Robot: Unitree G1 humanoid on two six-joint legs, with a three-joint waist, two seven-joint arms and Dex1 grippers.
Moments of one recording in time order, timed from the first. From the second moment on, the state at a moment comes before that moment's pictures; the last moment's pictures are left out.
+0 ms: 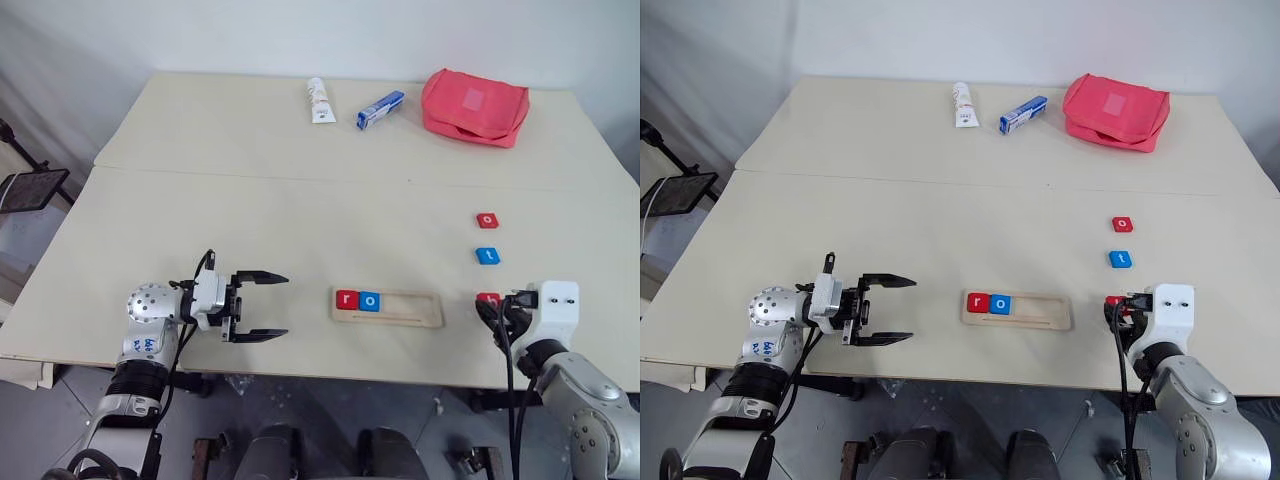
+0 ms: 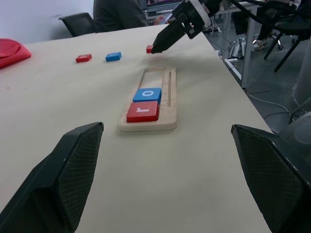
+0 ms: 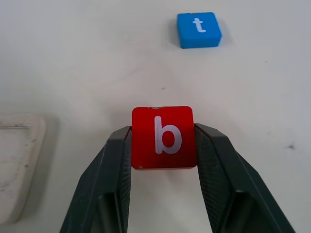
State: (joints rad) left arm -0.44 0.46 0.02 0.47 -0.41 -0.40 -1.49; right arm 0.10 -0.32 -0.41 -0.62 0.44 0.94 0.16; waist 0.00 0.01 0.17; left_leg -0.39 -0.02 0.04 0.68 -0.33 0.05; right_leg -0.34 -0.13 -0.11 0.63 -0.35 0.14
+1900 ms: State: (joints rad) left arm -0.37 0.45 0.02 0.36 -0.41 -0.39 -1.41; right arm -0.33 -1.02 0.04 0.27 0.15 0.09 1.29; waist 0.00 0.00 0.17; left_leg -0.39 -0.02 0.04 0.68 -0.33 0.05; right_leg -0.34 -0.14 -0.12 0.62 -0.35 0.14
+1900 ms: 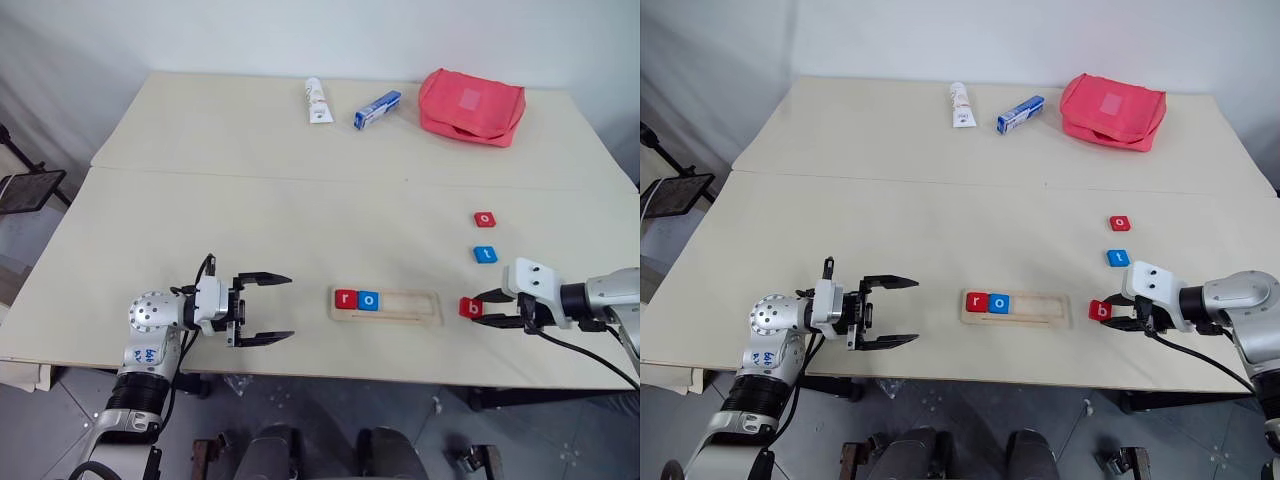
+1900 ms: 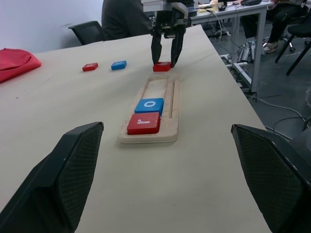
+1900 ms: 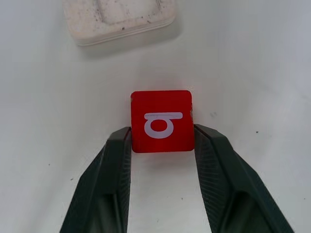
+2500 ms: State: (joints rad) left arm -0.38 0.43 0.01 0.37 -0.41 -0.40 -1.41; right arm -0.48 -1.00 0.17 -0.24 0.28 0.67 1.24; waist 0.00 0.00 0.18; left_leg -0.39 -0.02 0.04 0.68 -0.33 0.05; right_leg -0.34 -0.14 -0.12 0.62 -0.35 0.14
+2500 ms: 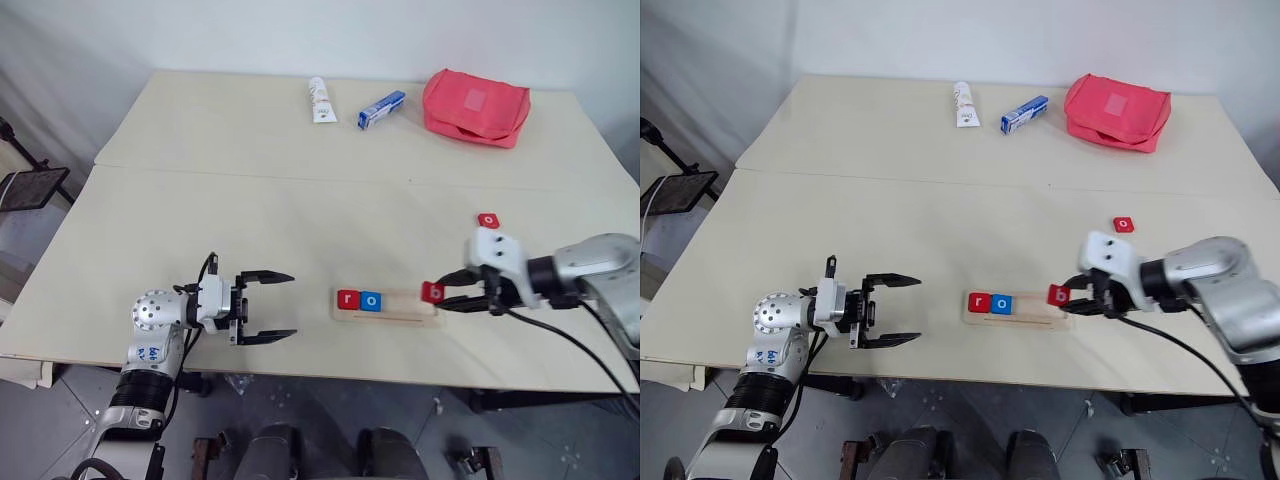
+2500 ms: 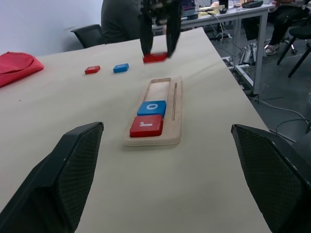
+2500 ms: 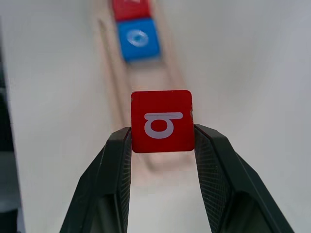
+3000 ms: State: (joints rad) left arm -0.34 0.44 0.01 0.33 -0.41 -0.40 -1.39; right arm -0.57 -0.91 0.32 -0.15 0.16 0.63 1.21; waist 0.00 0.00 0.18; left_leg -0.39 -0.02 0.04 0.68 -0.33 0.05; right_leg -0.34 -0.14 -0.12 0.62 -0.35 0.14
